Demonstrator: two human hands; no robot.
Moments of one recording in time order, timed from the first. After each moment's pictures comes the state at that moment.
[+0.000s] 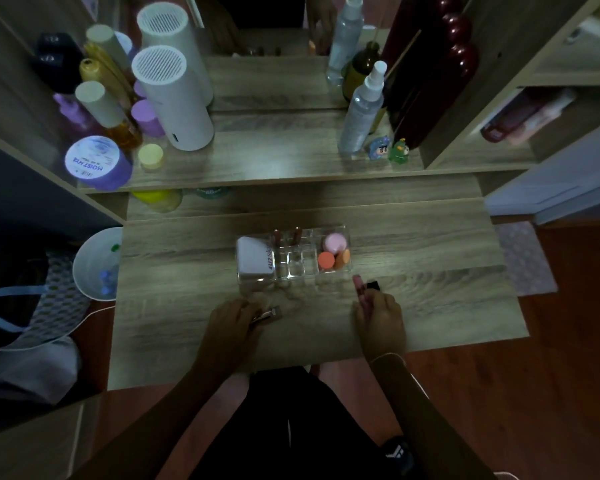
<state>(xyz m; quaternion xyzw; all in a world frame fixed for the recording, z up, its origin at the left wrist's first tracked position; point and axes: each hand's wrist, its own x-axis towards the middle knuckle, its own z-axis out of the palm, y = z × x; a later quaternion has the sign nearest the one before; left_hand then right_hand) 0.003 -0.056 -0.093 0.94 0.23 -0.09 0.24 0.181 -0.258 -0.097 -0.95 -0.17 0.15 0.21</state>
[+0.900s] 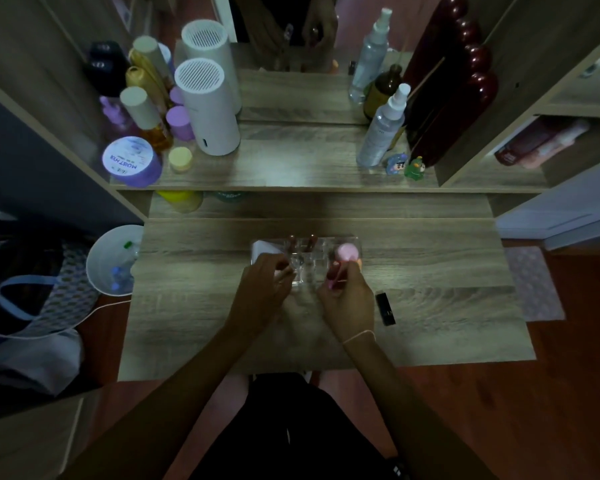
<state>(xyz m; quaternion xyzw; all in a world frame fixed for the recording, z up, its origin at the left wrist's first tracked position) 0.074 -0.043 -0.065 0.84 0.32 0.13 0.41 0.167 -0.174 -0.052 -0.88 -0.20 0.17 0.40</state>
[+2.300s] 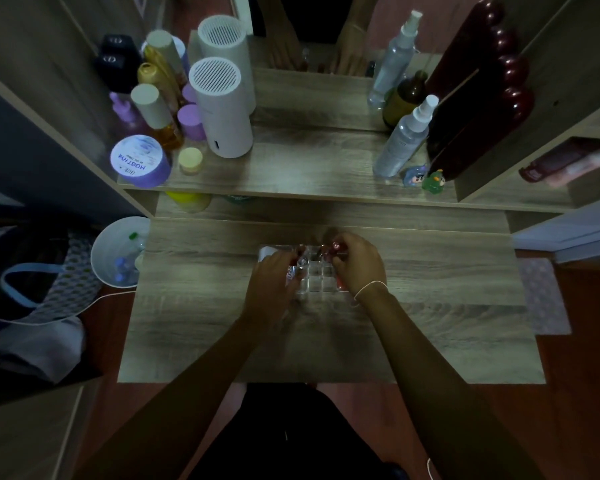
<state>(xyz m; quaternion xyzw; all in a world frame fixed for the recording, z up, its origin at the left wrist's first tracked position) 0.096 -0.033 -0.073 0.86 0.32 0.15 0.36 0.249 -0.122 -0.064 -0.89 -0.36 0.18 0.24</state>
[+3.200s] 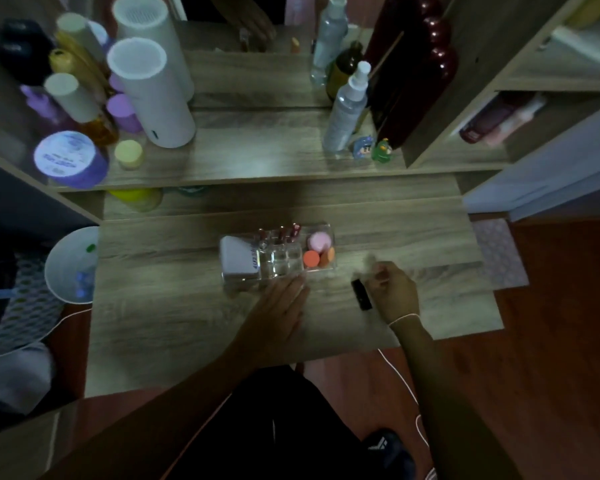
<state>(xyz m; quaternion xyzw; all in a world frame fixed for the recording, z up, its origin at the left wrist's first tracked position) 0.069 -0.100 -0.107 0.98 0.02 0.04 0.18 0.254 -0.264 -0.072 -0.94 -0.12 0.20 0.26</state>
